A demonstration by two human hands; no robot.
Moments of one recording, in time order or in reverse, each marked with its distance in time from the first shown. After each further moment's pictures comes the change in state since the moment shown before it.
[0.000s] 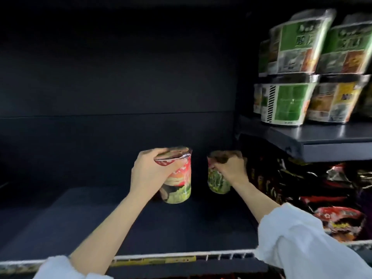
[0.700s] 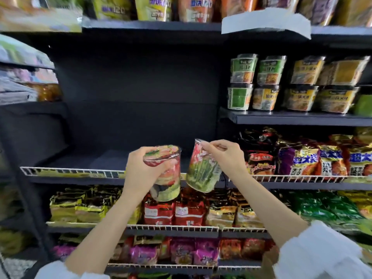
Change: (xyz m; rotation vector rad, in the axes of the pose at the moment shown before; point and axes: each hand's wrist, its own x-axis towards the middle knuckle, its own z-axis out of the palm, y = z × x) left_hand -0.301 0.105 -0.119 -0.088 0.125 0.009; right_hand -0.344 -0.092 -0.201 0.417 -0.094 -0.129
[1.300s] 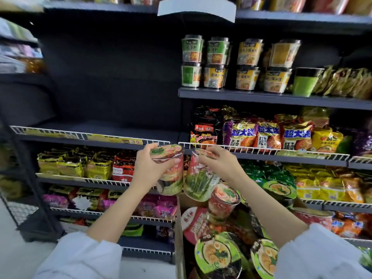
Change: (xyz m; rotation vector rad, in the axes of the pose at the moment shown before) left_hand -0.192 0.127 0.187 0.078 -0.046 -0.170; right_hand -0.121 0.091 -0.254 -0.276 -0.331 0.102
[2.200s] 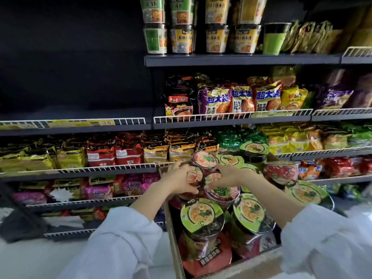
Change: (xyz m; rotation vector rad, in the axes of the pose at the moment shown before) left_hand -0.056 -0.023 0.118 0.730 -0.912 0.101; right_hand -0.052 0.111 -0.002 -0.516 -0.496 0.394
